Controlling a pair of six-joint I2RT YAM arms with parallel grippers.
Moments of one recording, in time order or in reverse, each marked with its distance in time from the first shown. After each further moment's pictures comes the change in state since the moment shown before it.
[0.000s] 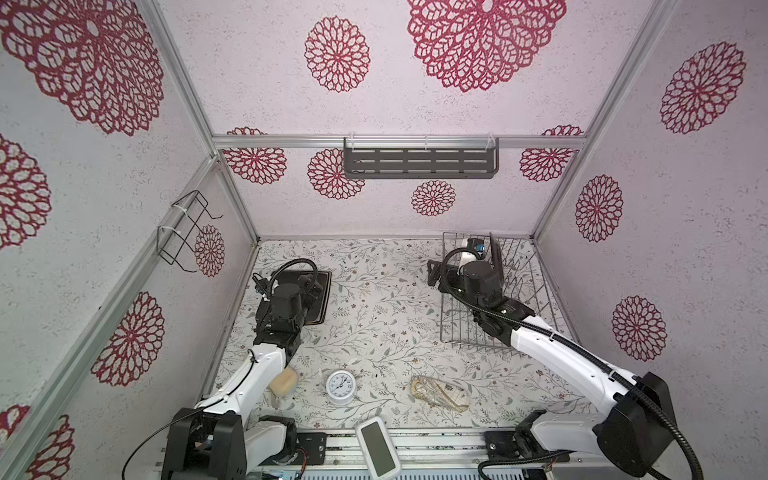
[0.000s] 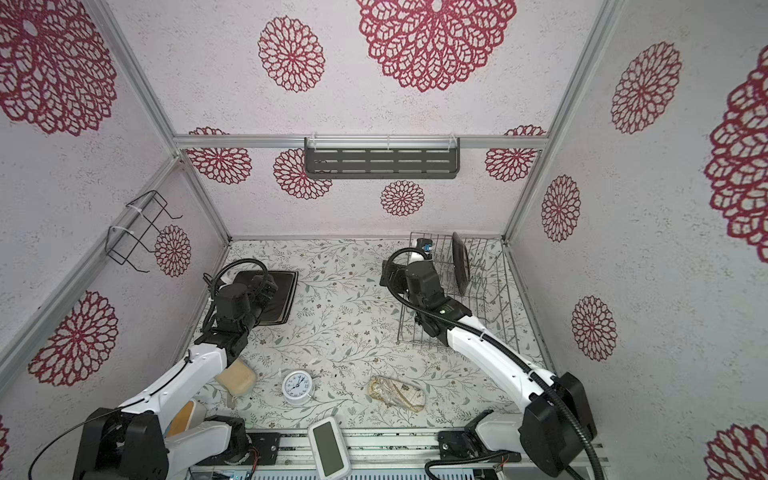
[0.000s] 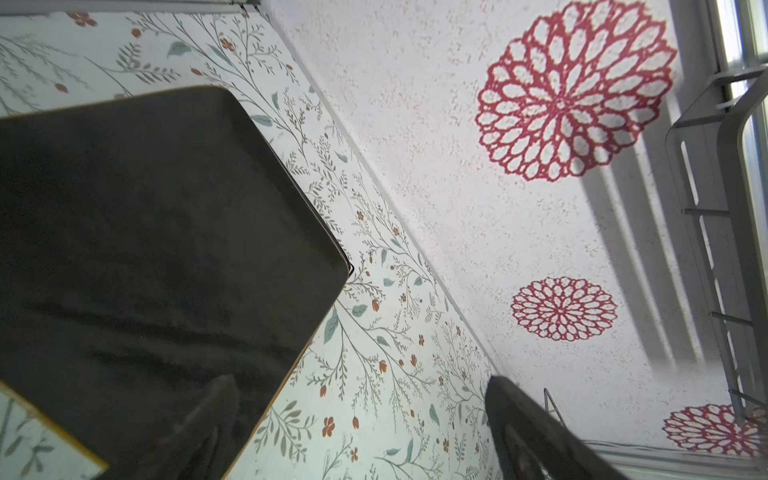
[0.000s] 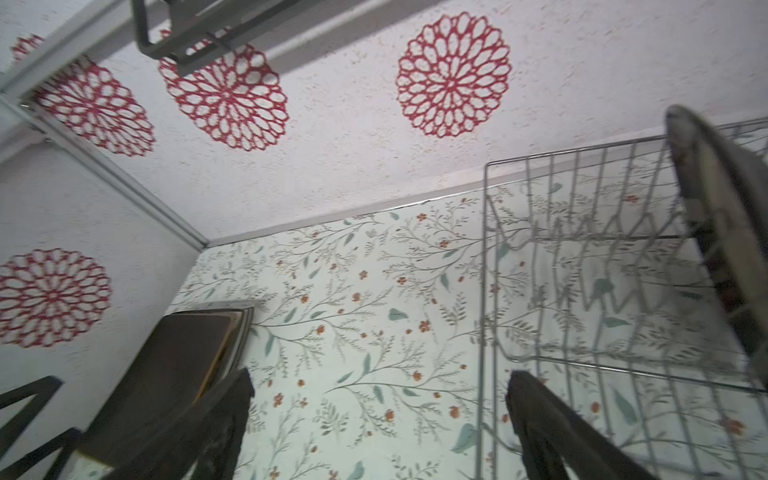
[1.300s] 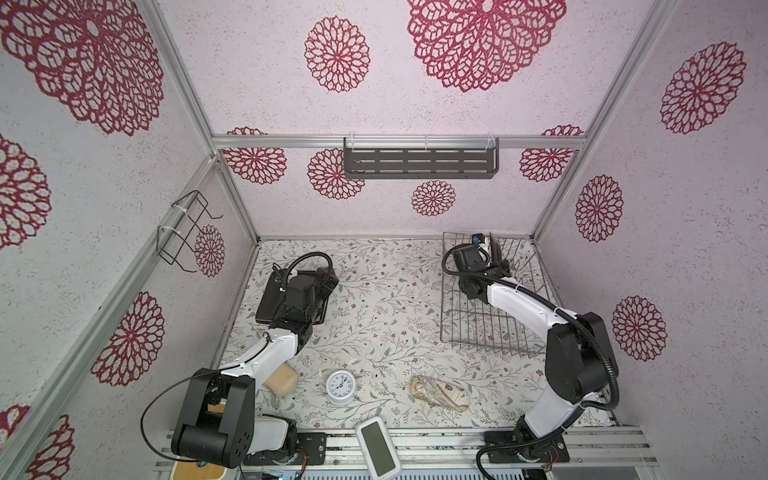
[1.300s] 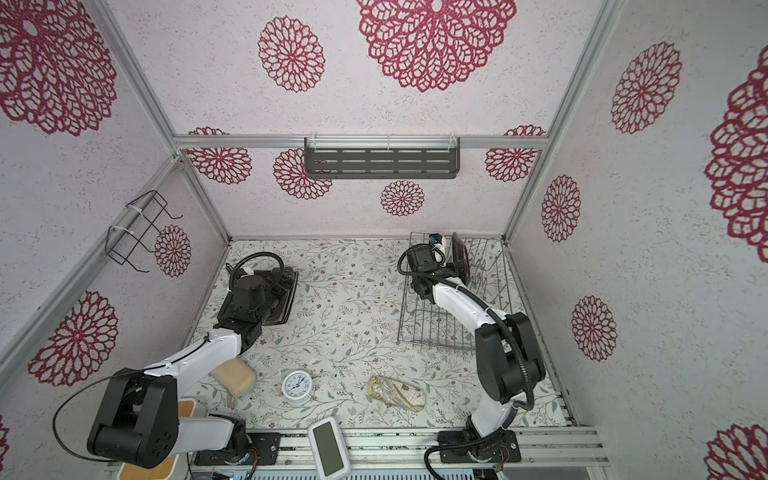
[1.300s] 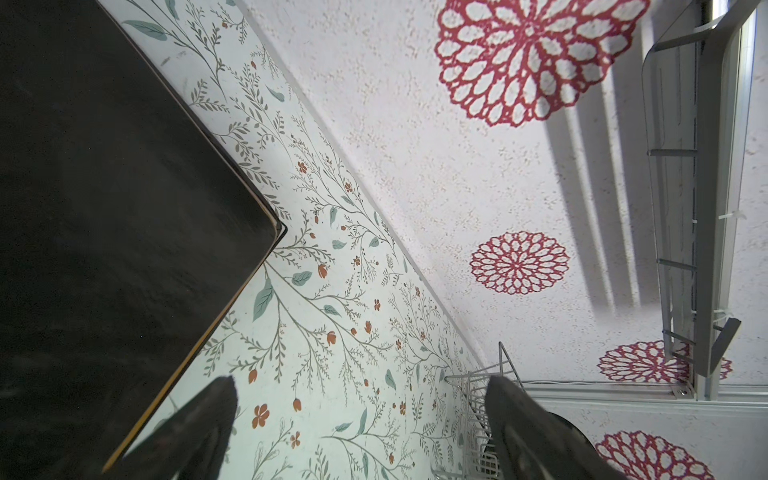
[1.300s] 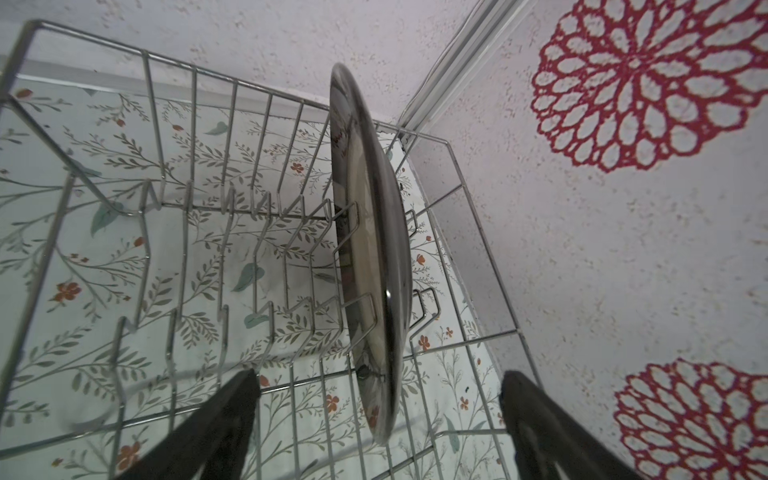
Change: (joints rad) left arm -0.066 0.174 0.068 0.146 0.097 -0.048; right arm -0.188 0.421 0.257 -0.298 0.589 -0.359
